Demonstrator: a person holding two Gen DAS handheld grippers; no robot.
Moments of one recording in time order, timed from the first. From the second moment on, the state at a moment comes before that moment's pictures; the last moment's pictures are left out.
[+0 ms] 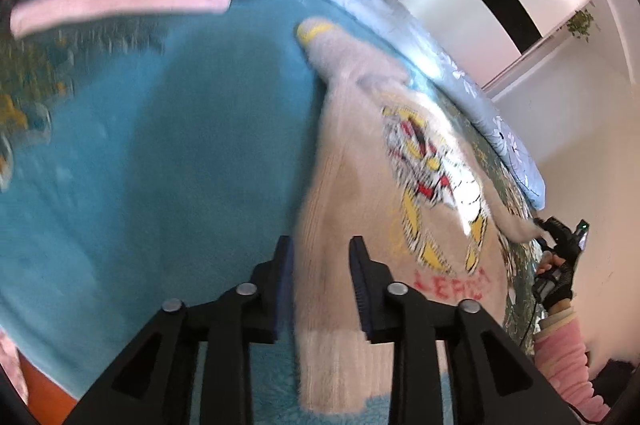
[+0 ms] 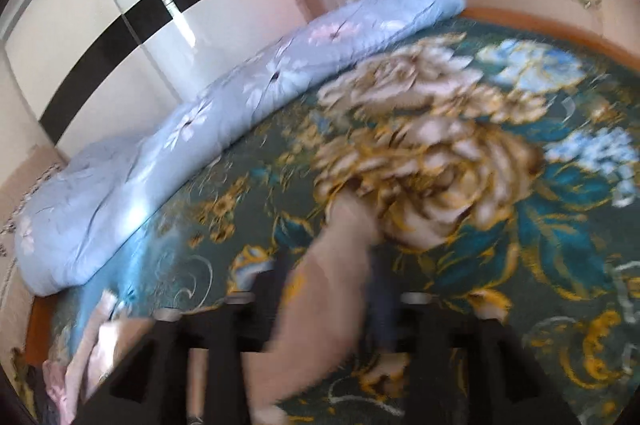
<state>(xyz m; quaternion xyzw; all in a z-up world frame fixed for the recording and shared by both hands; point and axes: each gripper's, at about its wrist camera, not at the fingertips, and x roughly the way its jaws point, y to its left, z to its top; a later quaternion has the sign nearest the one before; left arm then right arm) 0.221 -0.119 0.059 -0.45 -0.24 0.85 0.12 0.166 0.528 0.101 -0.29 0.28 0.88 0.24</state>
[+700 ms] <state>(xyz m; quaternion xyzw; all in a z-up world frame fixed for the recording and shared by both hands) 0.020 0.058 0.088 -0.46 0.14 0.88 0.04 0.130 0.334 0.079 -0.34 0.32 0.88 -0.12</state>
